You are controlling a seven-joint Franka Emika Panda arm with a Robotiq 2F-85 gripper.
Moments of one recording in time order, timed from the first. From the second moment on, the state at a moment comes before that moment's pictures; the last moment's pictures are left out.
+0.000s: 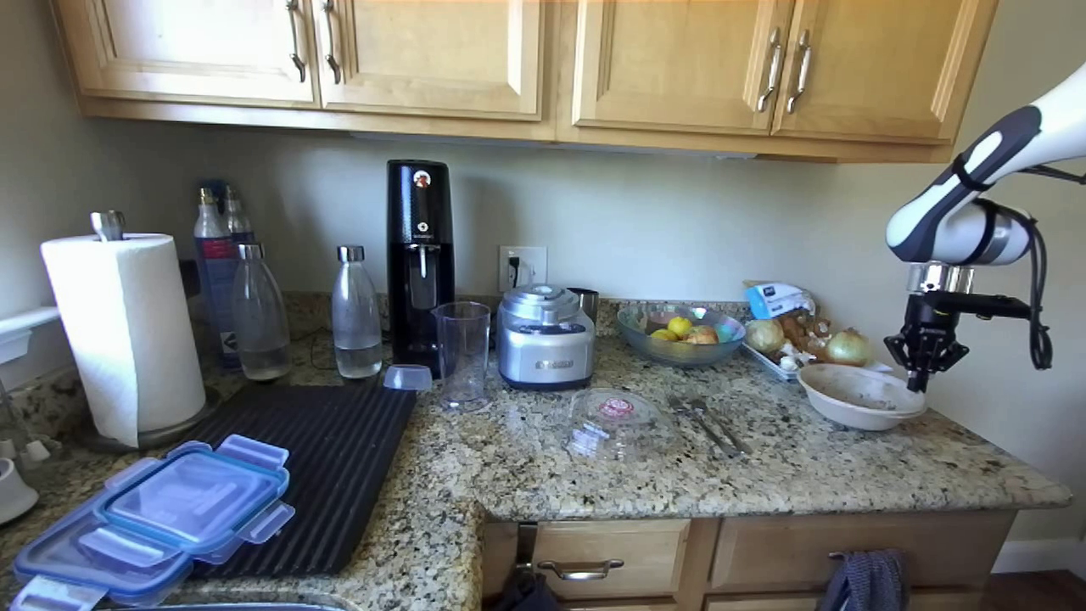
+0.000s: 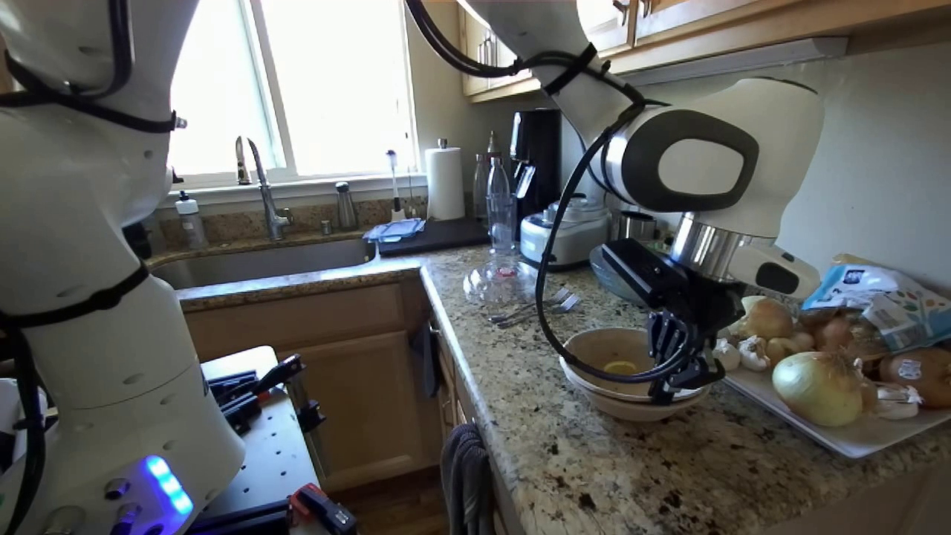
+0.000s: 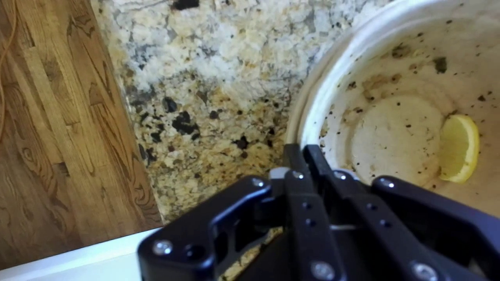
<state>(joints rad) -0.33 0.53 -0.20 -1.91 0.18 2.26 -0.06</state>
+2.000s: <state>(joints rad) -0.31 0.42 -0.15 -1.90 0.09 2.18 -0.27</state>
